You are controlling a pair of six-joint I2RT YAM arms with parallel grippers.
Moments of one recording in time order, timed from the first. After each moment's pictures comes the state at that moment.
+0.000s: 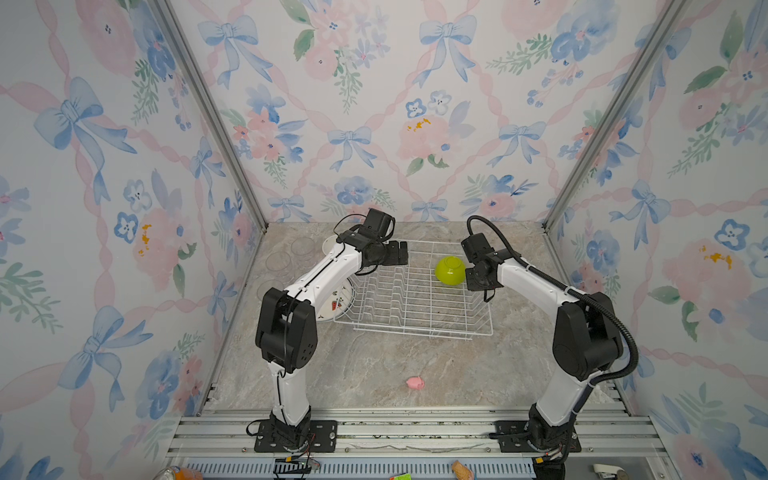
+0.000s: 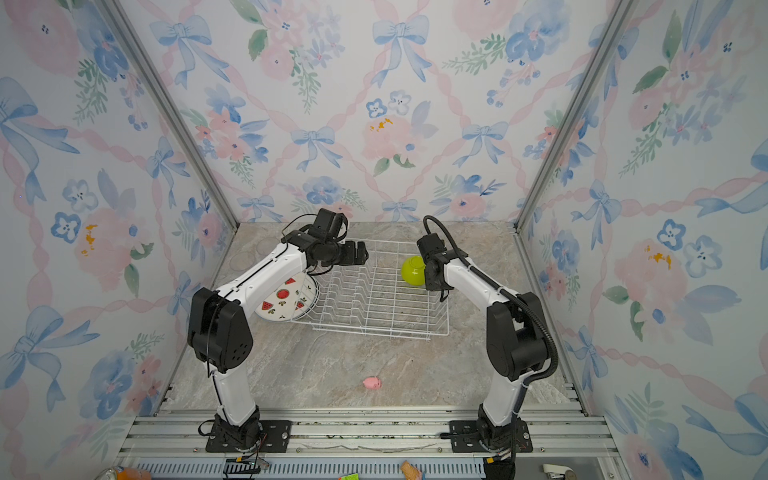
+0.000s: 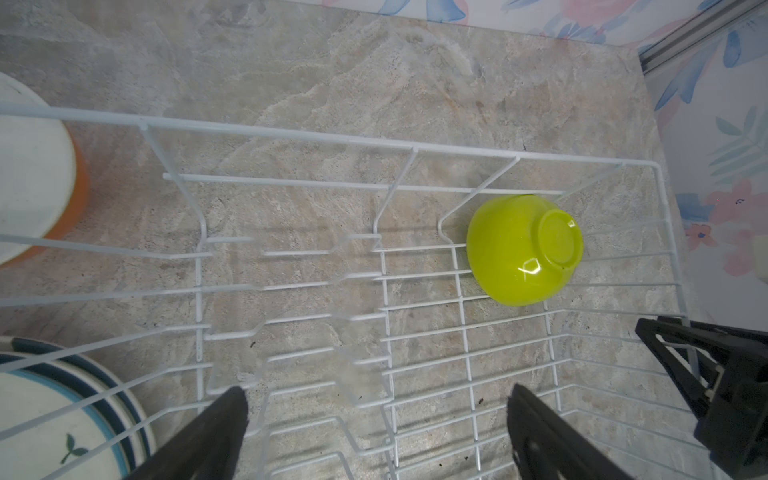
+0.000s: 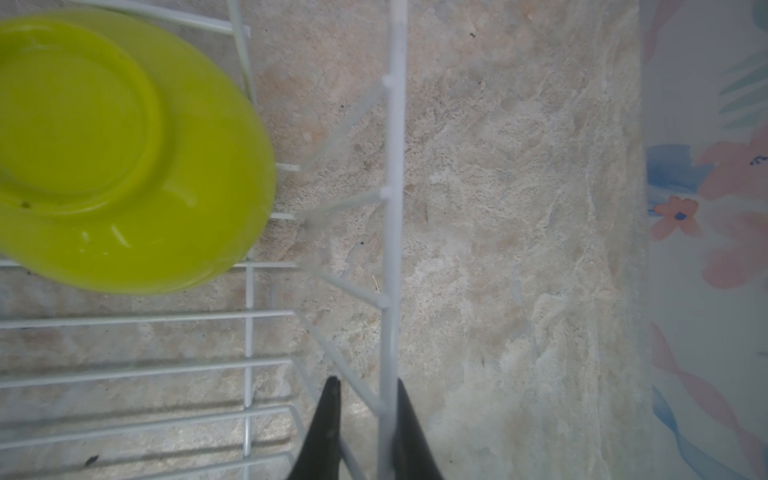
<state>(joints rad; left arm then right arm) -0.47 1.90 1.70 -0.68 0.08 -0.42 0.38 1.80 1.39 -0.81 0.42 0.27</state>
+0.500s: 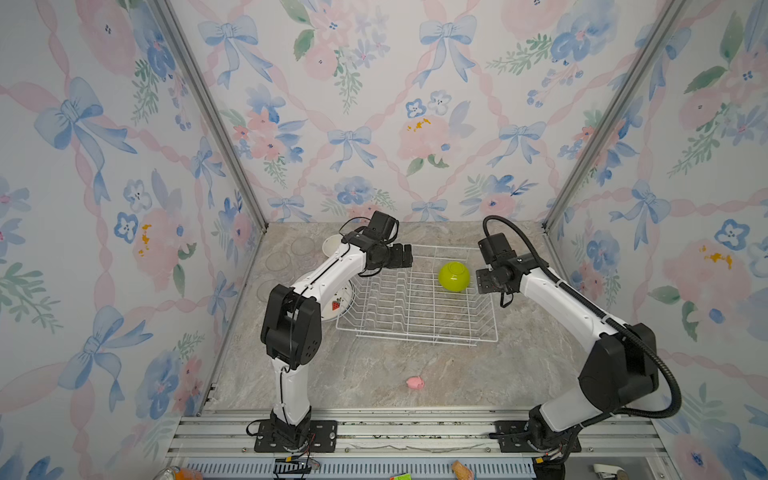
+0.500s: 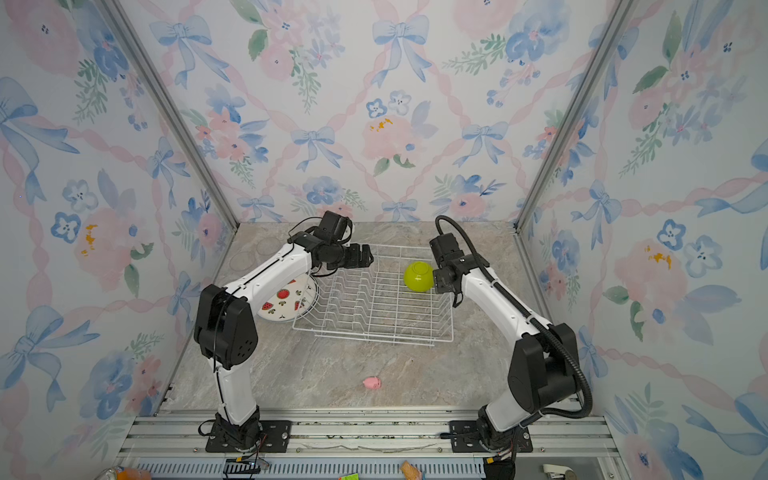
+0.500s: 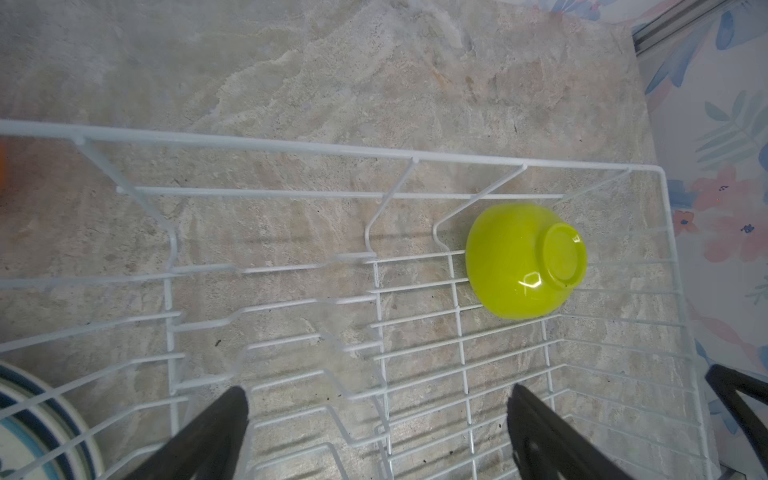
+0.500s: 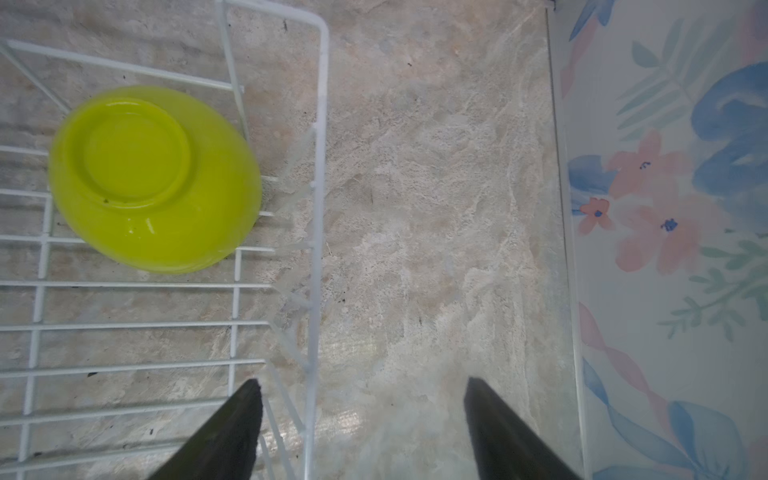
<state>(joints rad) -0.49 1.94 1.71 -0.67 0.12 -0.44 0.35 1.54 1.30 -0.85 0.44 0.22</state>
